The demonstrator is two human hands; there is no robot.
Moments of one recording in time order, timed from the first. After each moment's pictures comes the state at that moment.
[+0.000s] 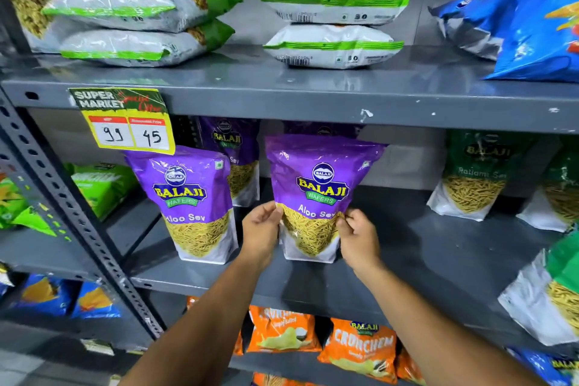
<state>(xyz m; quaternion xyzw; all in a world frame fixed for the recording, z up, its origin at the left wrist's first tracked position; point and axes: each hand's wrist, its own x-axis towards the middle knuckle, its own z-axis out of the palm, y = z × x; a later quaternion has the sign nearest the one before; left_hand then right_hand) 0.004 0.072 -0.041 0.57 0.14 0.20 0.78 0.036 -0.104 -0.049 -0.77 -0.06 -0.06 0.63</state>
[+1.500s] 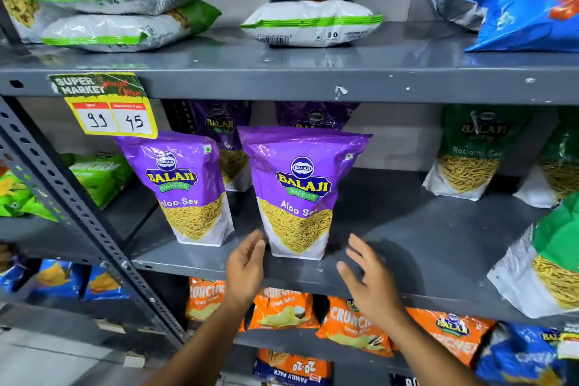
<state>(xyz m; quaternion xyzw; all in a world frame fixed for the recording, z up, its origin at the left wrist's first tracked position) -0.089 0.065 -0.088 0.73 0.16 0.18 0.64 -0.055 -0.171 -0.085 -0.82 -0.13 0.03 0.55</state>
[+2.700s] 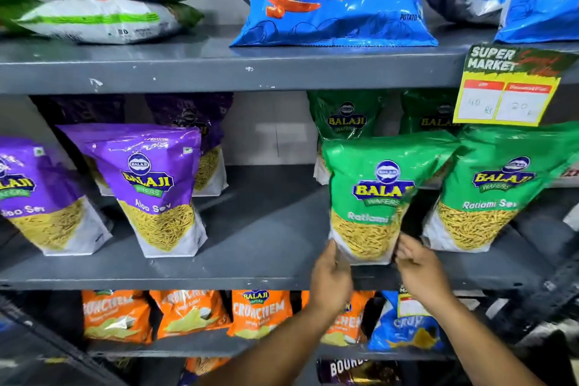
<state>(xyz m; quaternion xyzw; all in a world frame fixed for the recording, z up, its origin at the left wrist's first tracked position) -0.049 -0.312 -0.078 0.73 0.03 0.04 0.68 -0.007 -0.479 -0.087 -0.79 -0.04 -0.01 0.61</state>
